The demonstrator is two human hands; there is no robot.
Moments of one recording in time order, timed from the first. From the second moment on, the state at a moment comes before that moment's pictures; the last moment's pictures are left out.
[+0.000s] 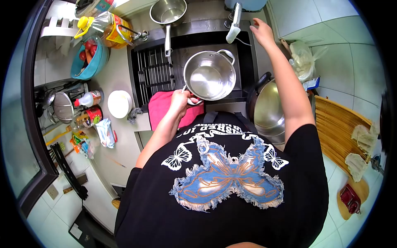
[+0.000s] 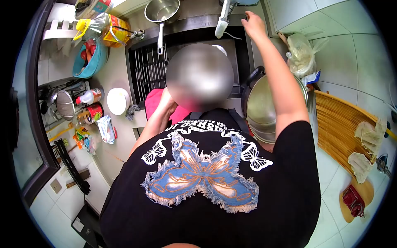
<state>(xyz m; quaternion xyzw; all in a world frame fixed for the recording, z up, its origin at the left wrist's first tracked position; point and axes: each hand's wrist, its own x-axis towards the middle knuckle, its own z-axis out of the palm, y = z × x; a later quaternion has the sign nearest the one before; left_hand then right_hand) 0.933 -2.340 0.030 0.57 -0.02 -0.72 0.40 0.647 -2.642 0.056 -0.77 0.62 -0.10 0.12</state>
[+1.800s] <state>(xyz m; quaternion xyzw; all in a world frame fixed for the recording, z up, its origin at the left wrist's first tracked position) 0.949 -2.155 0.005 0.55 0.11 -0.68 0.47 0.651 -2.499 0.151 -0.70 0.55 -0.23 0.39</state>
